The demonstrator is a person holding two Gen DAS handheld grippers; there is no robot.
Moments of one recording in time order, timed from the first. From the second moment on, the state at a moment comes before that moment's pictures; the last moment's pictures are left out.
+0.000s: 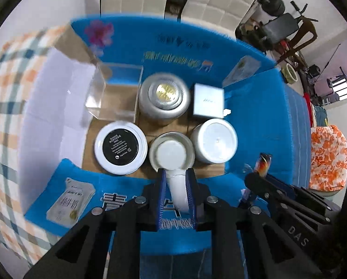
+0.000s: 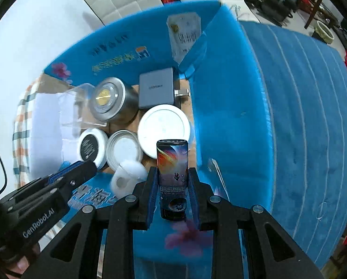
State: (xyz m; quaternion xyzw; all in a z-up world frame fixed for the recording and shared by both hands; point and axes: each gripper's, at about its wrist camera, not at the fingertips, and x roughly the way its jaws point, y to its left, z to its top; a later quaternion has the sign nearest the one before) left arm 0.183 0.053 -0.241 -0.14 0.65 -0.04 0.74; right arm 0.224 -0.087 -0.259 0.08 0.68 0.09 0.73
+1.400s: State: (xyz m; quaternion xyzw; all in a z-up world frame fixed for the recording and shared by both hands) left arm 0.167 0.122 -0.207 -0.05 0.63 0.06 0.77; right arm 0.218 -0.051 -0.239 -0.02 0.65 0.04 0.75
